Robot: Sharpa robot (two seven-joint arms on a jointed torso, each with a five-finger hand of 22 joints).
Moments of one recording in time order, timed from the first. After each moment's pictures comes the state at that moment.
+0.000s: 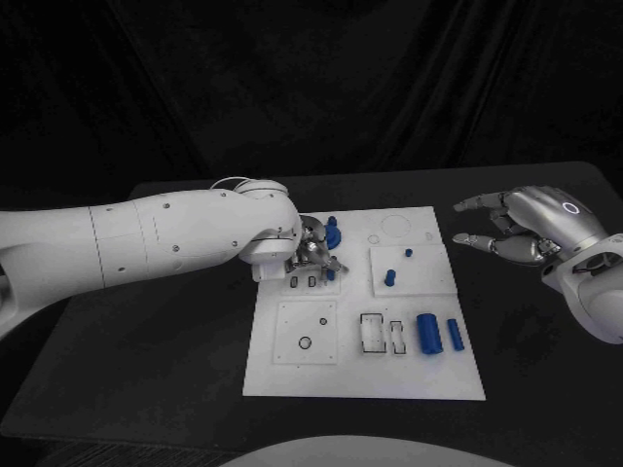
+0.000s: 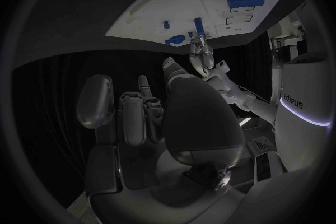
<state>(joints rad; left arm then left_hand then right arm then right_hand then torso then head) 1.39 -0.59 -0.22 1.41 -0.84 0.17 -0.61 1.16 0.15 -0.08 0.20 0.19 0.76 0.08 0.59 0.91 1.47 0.02 1.57 1.31 1.47 -0.02 1.57 1.31 0.08 1.31 0.09 1.42 1.29 1.34 -1.09 -0.25 1.69 -1.65 -0.65 -0.08 1.33 -0.09 0.12 0.27 0.10 0.83 0.08 0.09 0.11 1.47 -0.02 1.55 1.31 1.47 -0.09 1.43 1.31 0.09 1.44 0.03 1.13 1.31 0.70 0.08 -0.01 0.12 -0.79</state>
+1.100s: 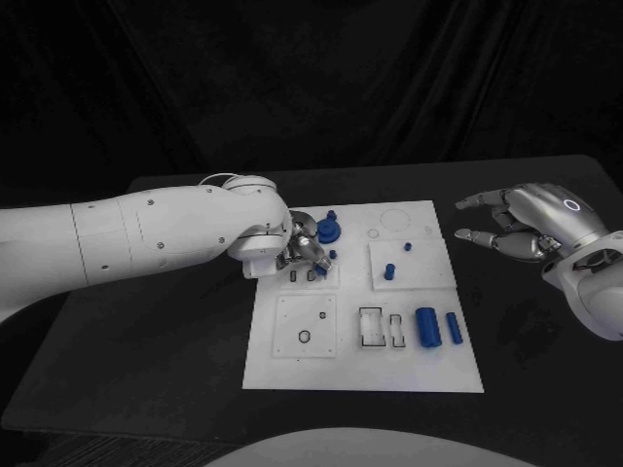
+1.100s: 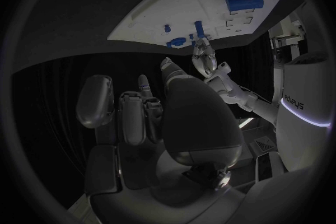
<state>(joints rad) 1.38 -0.64 -0.22 1.45 -0.84 0.15 -0.61 1.08 0.00 0.42 0.08 0.49 0.83 0.06 0.50 1.04 1.47 0.00 1.57 1.31 1.47 -0.04 1.57 1.31 0.08 1.32 0.07 1.39 1.31 1.33 -1.10 -0.25 1.69 -1.65 -0.65 -0.09 1.34 -0.07 0.12 0.26 0.14 0.84 0.08 0.09 0.11 1.47 -0.02 1.54 1.31 1.47 -0.08 1.42 1.31 0.09 1.44 0.03 1.12 1.31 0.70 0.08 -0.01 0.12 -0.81</state>
